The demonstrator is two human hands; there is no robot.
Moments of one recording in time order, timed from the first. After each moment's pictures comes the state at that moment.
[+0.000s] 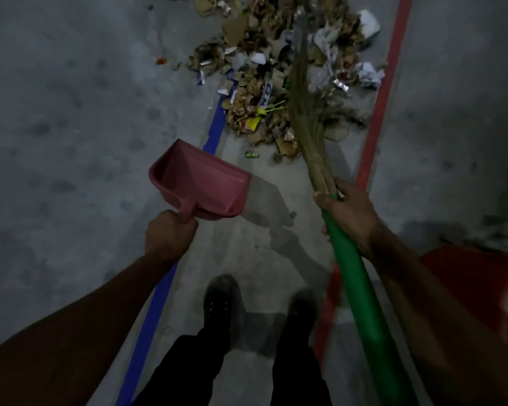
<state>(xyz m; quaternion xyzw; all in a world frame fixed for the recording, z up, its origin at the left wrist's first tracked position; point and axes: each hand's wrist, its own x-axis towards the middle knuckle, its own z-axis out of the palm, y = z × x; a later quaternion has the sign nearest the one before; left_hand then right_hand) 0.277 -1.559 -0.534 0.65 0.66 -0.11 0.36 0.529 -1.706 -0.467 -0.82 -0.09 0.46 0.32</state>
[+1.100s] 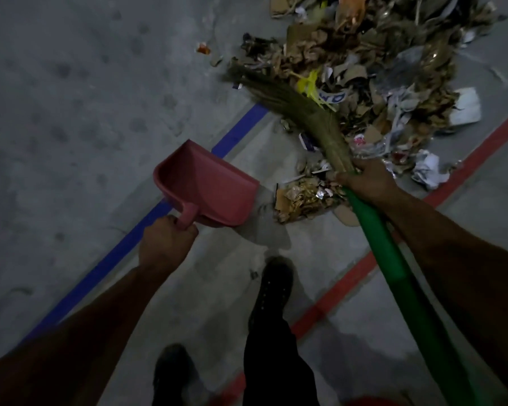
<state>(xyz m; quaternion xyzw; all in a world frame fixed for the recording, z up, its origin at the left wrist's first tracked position) 0.484 -1.529 -0.598 0.46 0.82 -0.09 0.32 0.834 -1.485 -0.622 -0.79 -0.39 0.47 0.07</state>
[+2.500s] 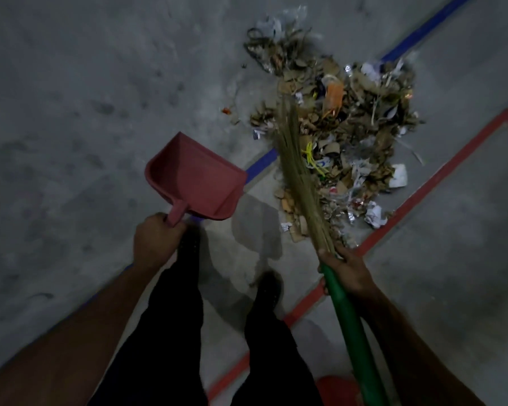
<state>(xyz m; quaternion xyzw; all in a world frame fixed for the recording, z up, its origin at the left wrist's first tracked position) 0.376 -1.430 -0.422 0.46 0.80 0.03 0.39 0.714 -1.511 -0.381 -0.76 -0.13 0.60 0.19</state>
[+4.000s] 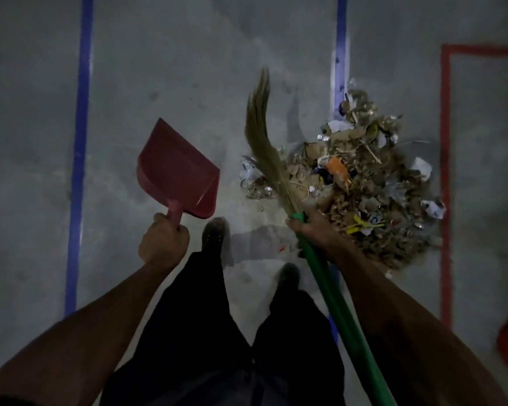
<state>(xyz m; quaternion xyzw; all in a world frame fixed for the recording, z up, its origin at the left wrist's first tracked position) 0.397 -0.619 -0.319 0.75 0.59 -0.18 0.25 0.591 -0.835 -0.320 -0.77 0.08 0.56 0.31</state>
